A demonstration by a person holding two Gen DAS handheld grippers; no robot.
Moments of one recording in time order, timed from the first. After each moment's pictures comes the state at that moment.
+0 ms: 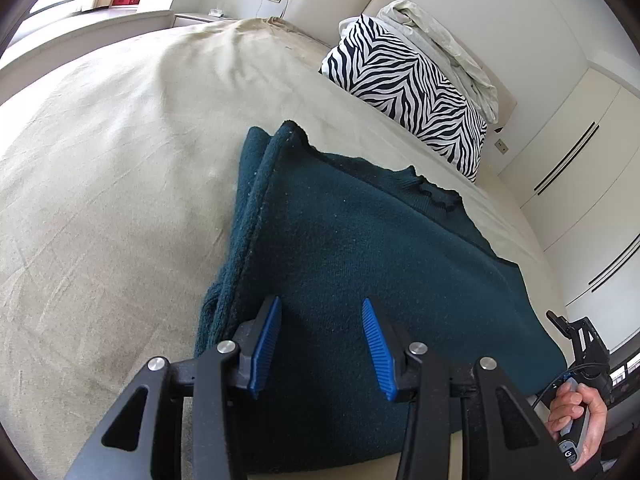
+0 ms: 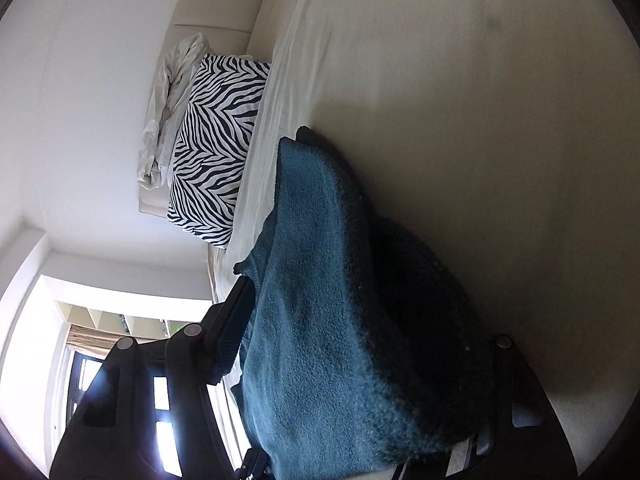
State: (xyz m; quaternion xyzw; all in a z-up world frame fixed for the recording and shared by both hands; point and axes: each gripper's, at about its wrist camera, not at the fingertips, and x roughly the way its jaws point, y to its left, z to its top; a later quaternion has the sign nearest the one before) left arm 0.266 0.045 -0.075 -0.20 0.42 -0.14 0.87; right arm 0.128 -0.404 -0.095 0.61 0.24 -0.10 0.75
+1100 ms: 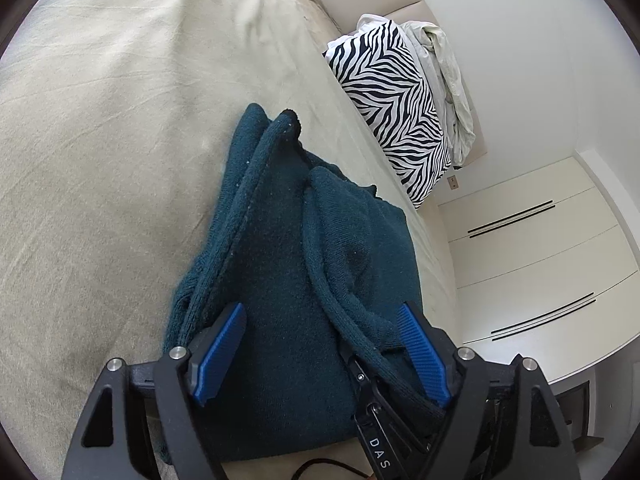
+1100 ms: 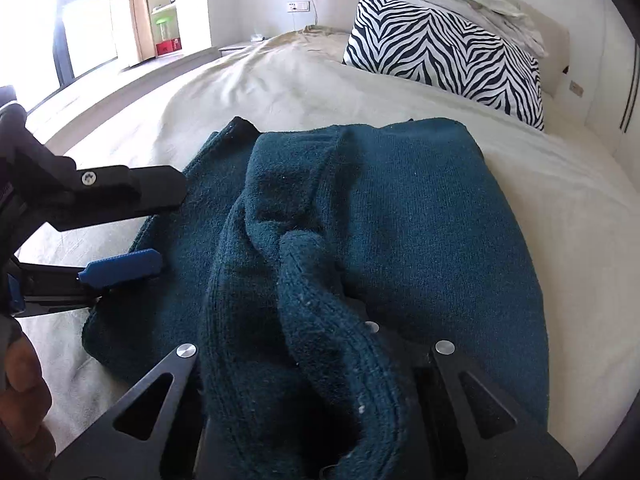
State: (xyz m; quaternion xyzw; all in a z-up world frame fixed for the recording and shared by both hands) left arm 0.287 0.077 -0.079 -0.39 0.45 -0.22 0.77; right arm 0.253 -0.073 -0.044 -0.03 0.41 0.02 0.91
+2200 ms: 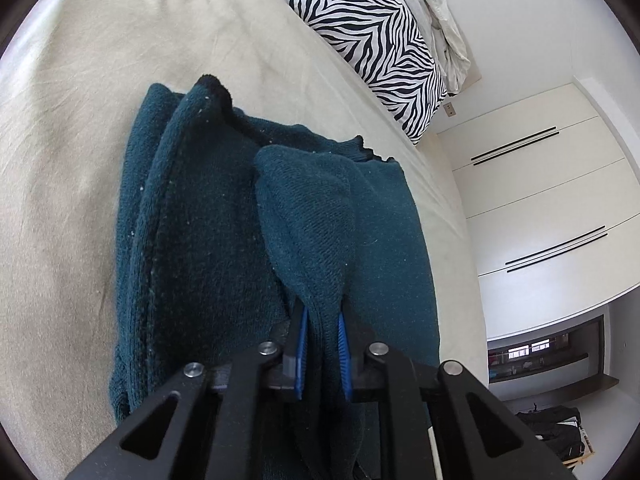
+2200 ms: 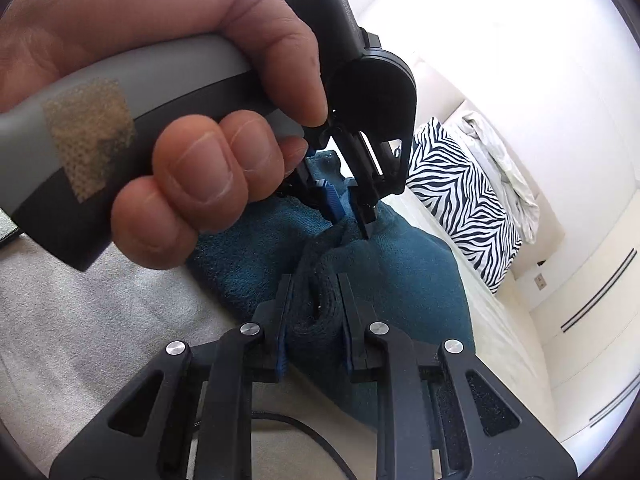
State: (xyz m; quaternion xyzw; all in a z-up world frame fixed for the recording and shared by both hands) left arm 0.343 0.023 -0.085 -0.29 0.52 -0.29 0.75; right arm 0.132 0.017 -0.063 -0.36 0.27 0.05 0.89
